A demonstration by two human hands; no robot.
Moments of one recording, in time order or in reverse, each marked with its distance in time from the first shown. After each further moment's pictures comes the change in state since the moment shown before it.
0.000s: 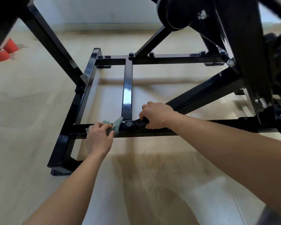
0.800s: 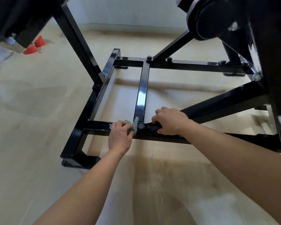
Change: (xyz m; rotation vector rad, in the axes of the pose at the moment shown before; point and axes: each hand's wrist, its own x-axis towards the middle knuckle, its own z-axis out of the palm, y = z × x) left_hand -0.004 0.028 0.012 -0.130 -0.080 0.033; right_hand 0.001 0.001 0.001 -0.027 -0.013 -0.004
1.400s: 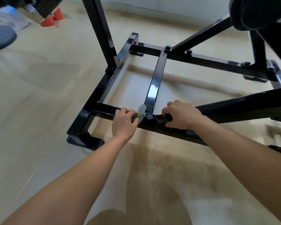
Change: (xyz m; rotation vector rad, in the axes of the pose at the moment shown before) left_hand -0.001 -0.010 0.005 -0.044 0.115 -0.101; right_hand 0.007 0.009 0.002 0.012 -0.020 -0.015
